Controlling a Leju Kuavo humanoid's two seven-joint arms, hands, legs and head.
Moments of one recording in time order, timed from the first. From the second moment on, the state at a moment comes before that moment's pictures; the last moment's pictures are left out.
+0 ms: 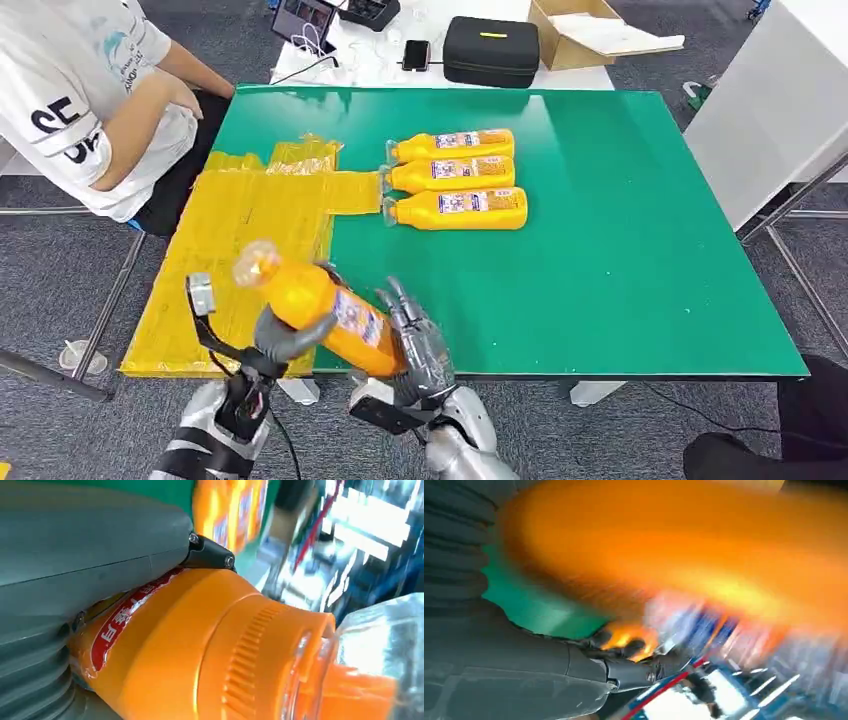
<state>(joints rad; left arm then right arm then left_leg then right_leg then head) -0.26 -0.13 -0.23 -0.97 0.56 -0.58 -0.43 -0.25 0.30 0.41 -0.73 0.67 -0.68 -0.63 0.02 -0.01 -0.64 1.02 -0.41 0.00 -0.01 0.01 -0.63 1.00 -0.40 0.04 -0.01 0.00</state>
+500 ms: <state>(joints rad) -0.48 -0.08 0.03 -0.84 0.57 -0.46 -0.37 -0.25 0.29 0.37 -0.88 0.54 -0.61 -0.61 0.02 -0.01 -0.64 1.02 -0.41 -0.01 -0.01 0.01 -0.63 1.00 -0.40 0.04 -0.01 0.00</state>
